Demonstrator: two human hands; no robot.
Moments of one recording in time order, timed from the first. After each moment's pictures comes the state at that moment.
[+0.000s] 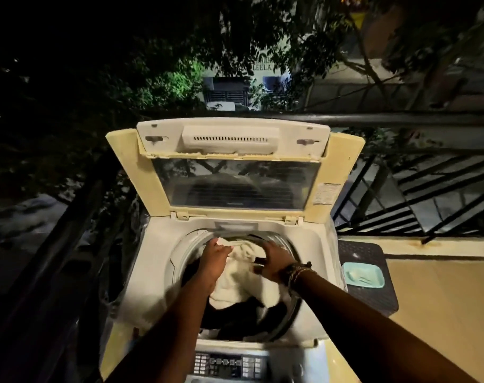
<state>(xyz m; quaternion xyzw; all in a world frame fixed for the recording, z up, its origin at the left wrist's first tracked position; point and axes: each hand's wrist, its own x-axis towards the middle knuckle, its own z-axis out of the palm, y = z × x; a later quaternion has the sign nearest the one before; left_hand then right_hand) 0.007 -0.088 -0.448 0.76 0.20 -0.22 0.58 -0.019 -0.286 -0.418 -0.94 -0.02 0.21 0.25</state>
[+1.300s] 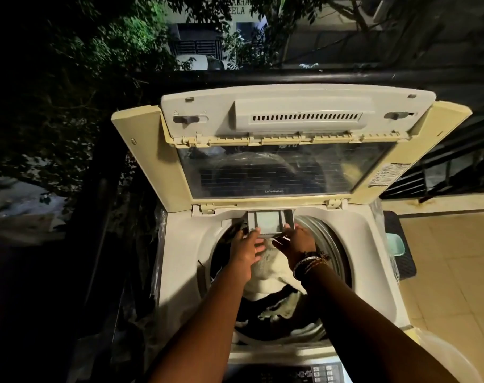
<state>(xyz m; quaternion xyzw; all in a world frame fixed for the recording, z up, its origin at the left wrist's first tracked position) 0.046 -0.066 -0.474 0.59 0.27 -0.34 0.68 0.030 -0.205 -0.478 -0.45 0.48 0.00 0.75</state>
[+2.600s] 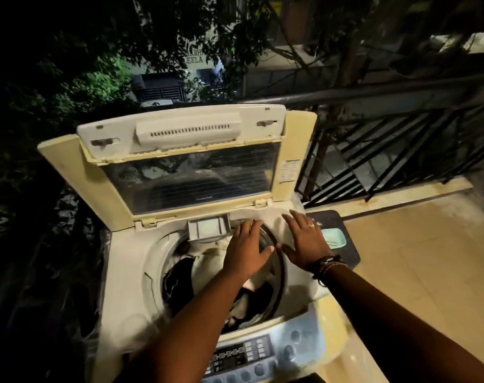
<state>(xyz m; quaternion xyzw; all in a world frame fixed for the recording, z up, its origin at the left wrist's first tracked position) -0.028 -0.182 -0.412 0.92 -0.28 -0.09 0.27 -0.091 -0.370 -0.403 -0.99 0.08 0.01 0.10</state>
